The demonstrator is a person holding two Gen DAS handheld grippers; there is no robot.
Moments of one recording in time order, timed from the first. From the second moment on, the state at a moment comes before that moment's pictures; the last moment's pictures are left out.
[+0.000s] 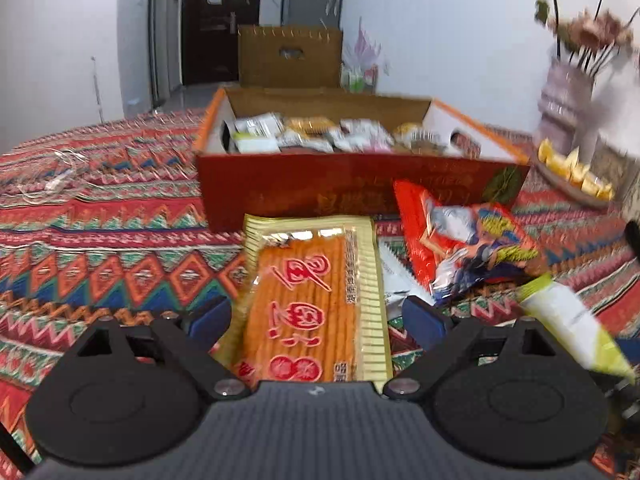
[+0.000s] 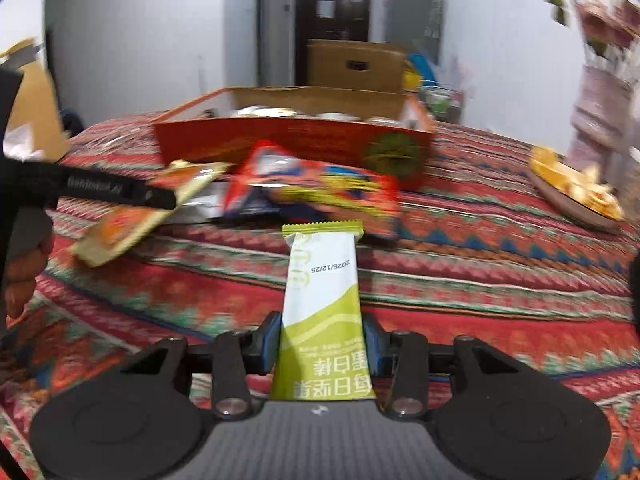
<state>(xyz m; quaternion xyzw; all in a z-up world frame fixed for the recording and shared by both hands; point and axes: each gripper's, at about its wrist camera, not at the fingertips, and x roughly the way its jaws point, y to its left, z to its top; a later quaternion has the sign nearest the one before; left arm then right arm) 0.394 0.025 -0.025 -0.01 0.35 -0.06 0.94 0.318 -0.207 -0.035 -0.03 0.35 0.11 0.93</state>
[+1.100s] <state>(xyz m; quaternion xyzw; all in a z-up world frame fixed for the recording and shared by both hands) 0.189 0.036 0.029 -0.07 0.30 -0.06 0.95 0.218 -0.251 -0.006 0.00 0.30 0.14 0.95</state>
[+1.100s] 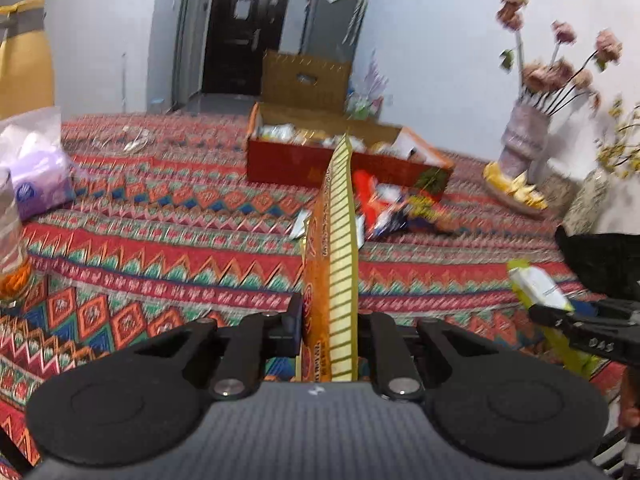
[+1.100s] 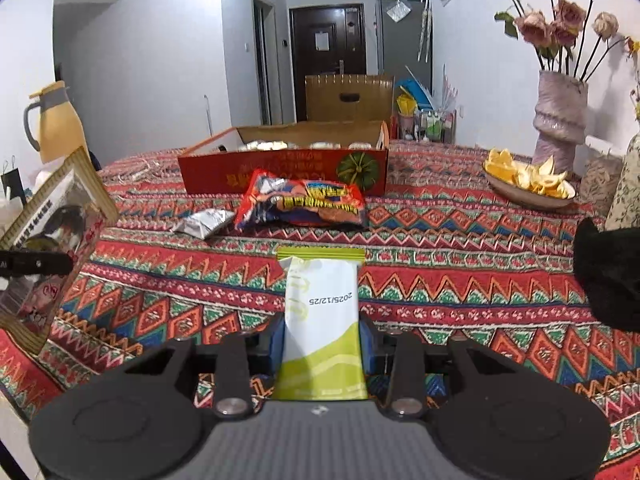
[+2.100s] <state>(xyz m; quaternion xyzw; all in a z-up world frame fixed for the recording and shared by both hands) 0.535 0.045 0.049 -0.03 0.30 0.02 0.95 0.574 -0.203 0.032 0.09 0.29 0.15 0.94</state>
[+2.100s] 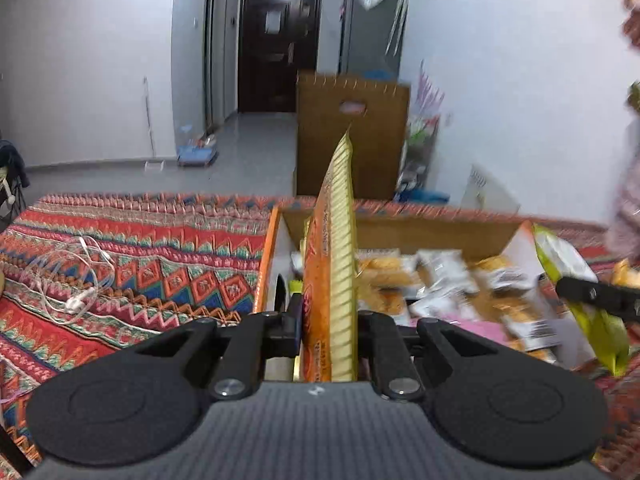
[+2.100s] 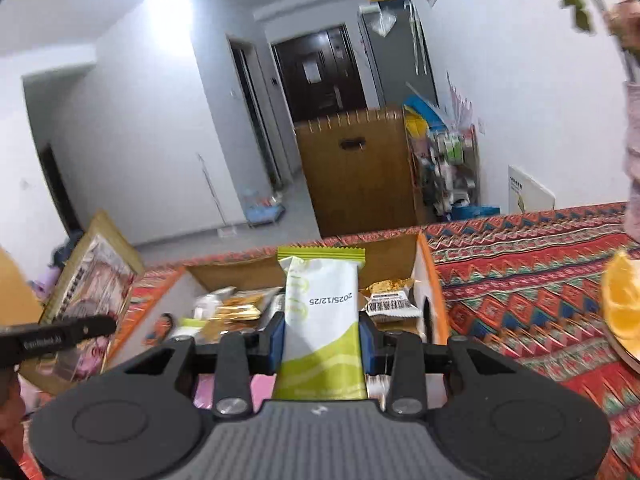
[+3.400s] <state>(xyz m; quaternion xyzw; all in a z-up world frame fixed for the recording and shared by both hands) 0.264 0.030 0.100 -0.01 0.21 -0.07 0.98 0.318 -0.242 0.084 -0.04 0.18 0.16 0.97</state>
